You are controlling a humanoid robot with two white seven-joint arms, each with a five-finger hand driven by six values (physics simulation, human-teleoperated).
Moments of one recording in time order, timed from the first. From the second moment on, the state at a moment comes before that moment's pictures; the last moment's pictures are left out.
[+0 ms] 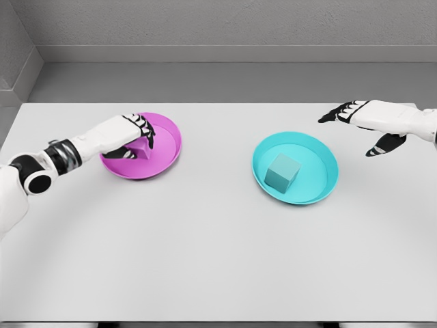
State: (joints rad) left arm -0.64 0.53 -0.67 -0.96 -0.70 -0.61 -0.04; right arm -0.90 -0.98 1.04 -1.23 0.18 -0.61 0.32
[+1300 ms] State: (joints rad) left arm -0.52 0.67 -0.59 -1.22 -0.66 -0.61 -0.01; right arm -0.89 -1.01 1.04 -1.23 0.17 -0.61 0.32
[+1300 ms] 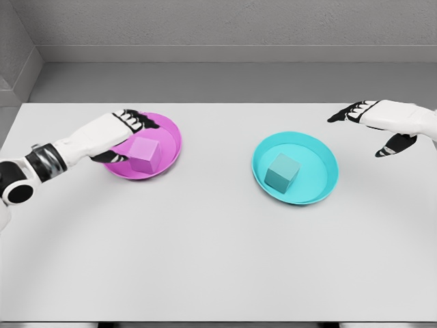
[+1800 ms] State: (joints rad) left arm -0.34 0.91 -0.38 -1.50 -0.61 -0.61 0.01; right arm -0.90 -1.02 1.04 -1.23 0.16 -0.61 0.32
